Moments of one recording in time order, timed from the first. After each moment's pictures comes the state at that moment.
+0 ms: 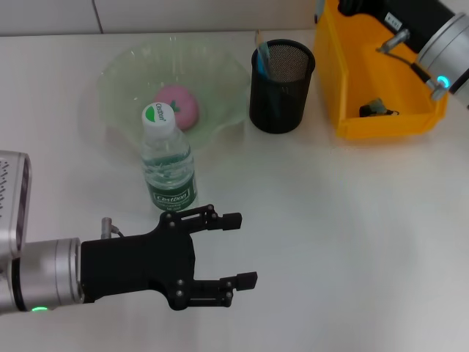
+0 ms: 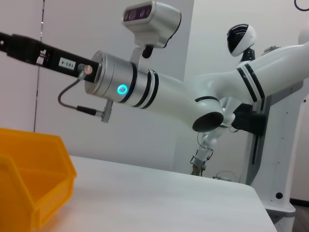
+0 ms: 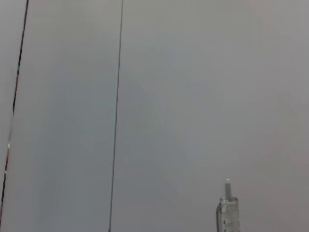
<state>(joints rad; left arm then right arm) -0.28 -2.07 1.33 0.61 1.46 1.60 -1.01 0.58 2.09 -1.35 -0.48 -0.62 -1.06 0.66</state>
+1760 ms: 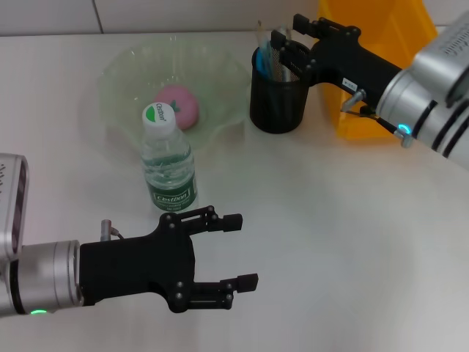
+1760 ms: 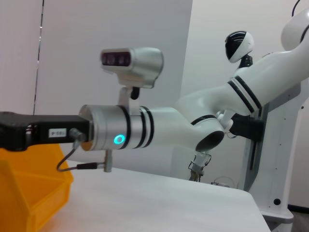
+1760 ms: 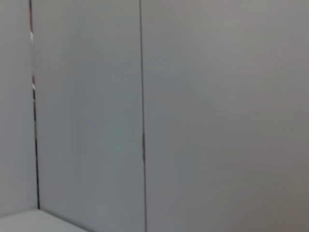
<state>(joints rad) -0.28 -2.07 1.33 0.61 1.46 1.61 -1.01 0.65 2.09 -1.47 -0.26 -0.61 -1.03 0.66</state>
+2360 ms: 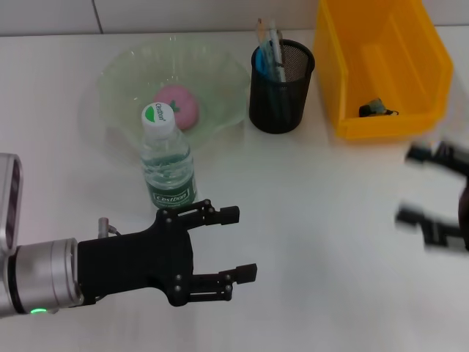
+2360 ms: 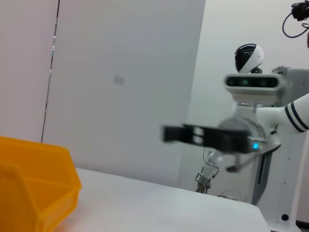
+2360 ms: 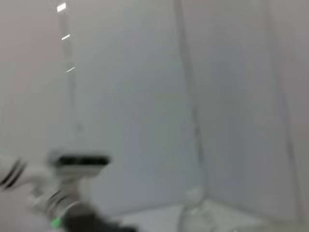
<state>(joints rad) -0.28 -2.07 1.33 0.57 1.42 1.62 -1.01 0.21 1.93 -1.07 -0.56 -1.39 -1.82 0.99</state>
